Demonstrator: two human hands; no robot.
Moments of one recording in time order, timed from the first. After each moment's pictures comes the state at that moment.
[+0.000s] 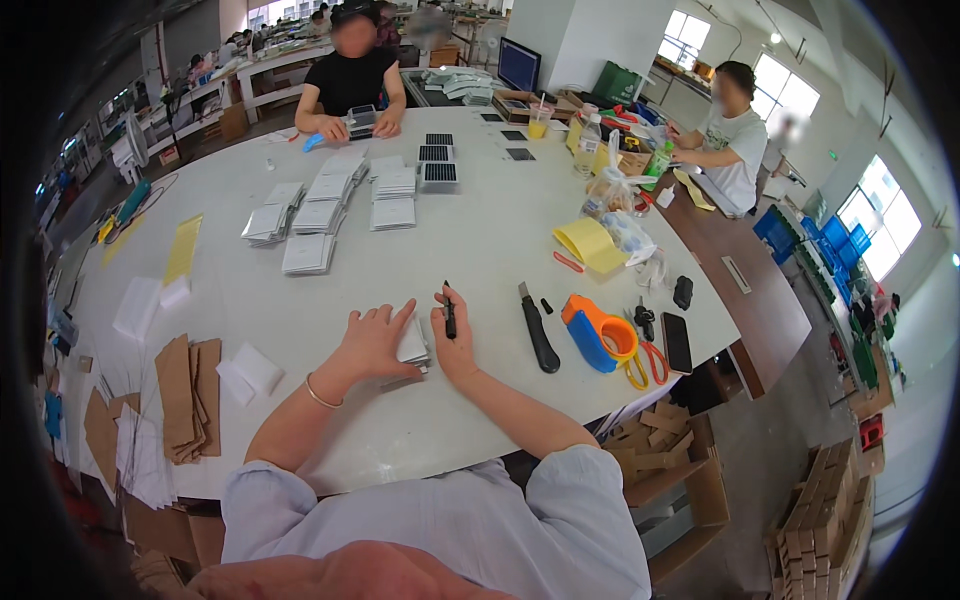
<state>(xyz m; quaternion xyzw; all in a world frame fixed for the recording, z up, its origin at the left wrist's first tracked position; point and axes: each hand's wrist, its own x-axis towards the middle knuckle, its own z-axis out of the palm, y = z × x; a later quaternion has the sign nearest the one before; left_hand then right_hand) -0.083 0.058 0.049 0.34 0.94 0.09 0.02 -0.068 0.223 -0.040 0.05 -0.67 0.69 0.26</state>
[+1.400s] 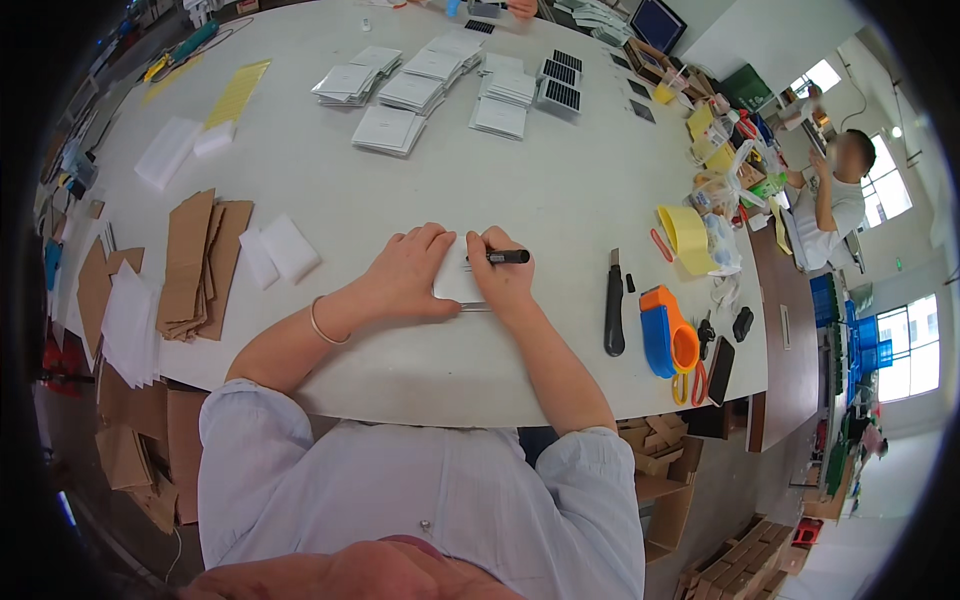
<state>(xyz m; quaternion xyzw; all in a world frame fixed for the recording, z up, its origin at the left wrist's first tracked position) -0.076 0.008 0.024 0.31 0.92 0.23 0.01 -0.085 0.187 -0.004 0.09 -0.83 0.53 0.17</state>
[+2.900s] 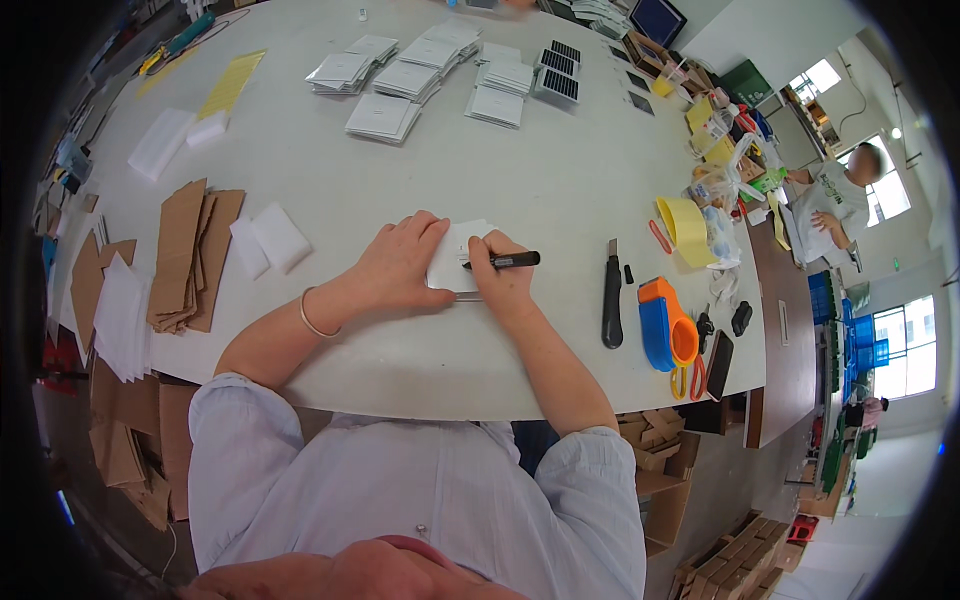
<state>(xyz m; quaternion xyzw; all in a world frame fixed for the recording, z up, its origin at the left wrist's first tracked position) -0.071 0.008 0.017 0.32 0.92 0.24 -0.04 -0.069 0.196 -0.010 0.13 -0.79 0.58 0.18</state>
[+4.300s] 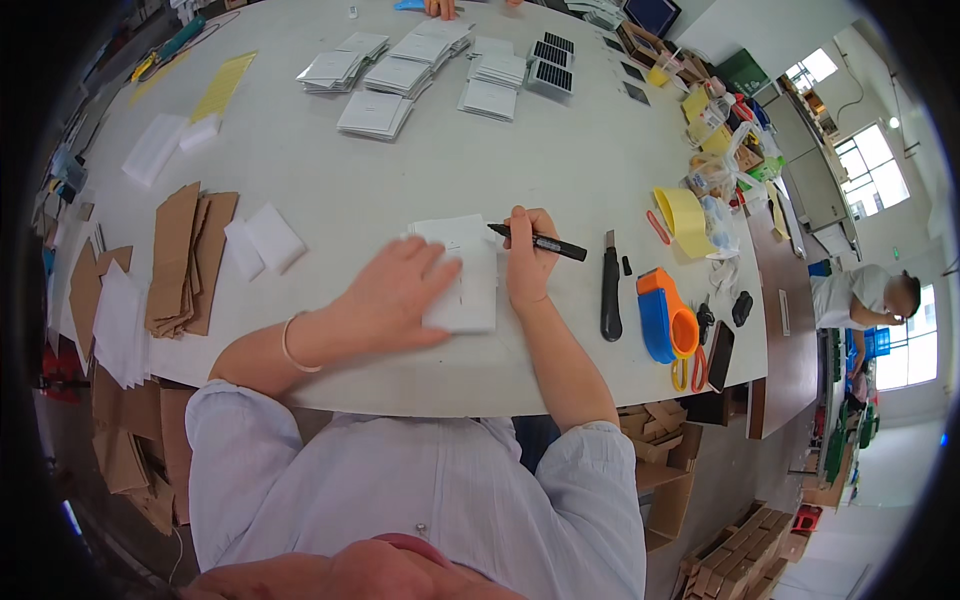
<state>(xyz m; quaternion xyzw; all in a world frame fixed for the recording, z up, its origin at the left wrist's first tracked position) -0.033 0.010 0.049 0.43 0.88 0.21 -0.07 -0.079 0.209 0.004 -0.01 -0.65 0.73 0.22</state>
